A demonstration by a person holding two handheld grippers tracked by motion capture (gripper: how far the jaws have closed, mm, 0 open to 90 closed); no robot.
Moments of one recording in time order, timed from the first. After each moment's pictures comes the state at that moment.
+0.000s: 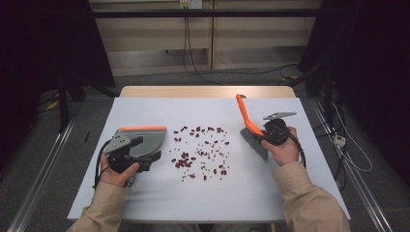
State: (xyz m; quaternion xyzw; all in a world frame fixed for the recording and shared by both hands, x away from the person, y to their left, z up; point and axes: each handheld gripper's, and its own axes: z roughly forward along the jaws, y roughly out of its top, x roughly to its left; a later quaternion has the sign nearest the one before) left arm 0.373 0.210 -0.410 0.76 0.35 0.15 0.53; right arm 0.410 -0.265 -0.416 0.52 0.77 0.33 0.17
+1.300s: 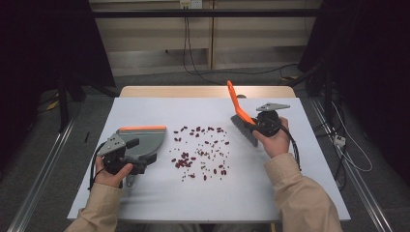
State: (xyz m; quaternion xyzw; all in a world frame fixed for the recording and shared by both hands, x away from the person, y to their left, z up) left arm 0.369 0.224 -0.413 0.76 0.34 0.14 0.53; right arm 0.434 -0.245 -0.405 0.48 0.76 0.39 0.21
